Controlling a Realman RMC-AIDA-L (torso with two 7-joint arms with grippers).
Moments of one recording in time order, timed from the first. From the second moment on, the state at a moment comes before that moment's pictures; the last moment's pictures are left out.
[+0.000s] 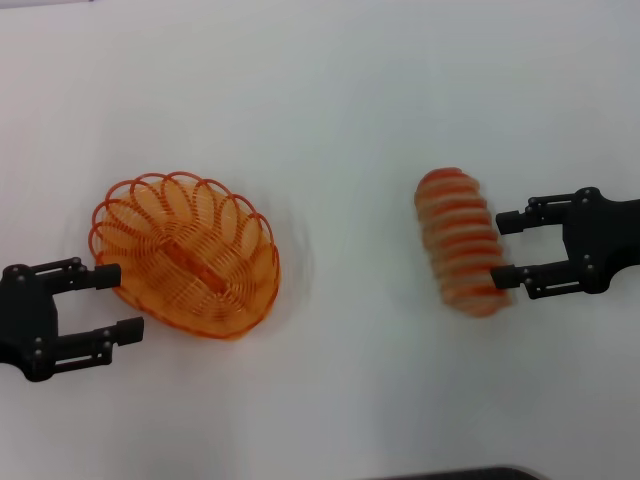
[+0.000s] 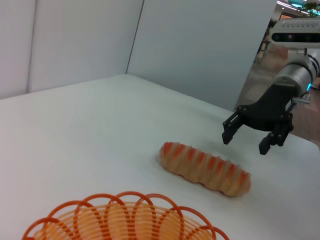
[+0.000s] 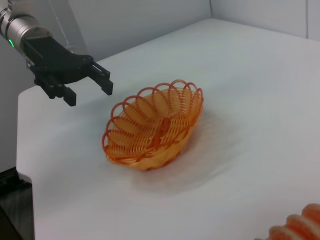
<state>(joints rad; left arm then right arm) -0.34 -2.10 0.42 0.81 2.30 1.89 -1.24 0.40 1.97 -0.74 -0.71 -2.14 -1.71 1.35</state>
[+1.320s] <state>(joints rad) -0.52 -2.07 0.26 0.82 2.20 1.70 -1.88 0.42 1.99 -0.75 -0.77 -2.14 -1.75 1.43</state>
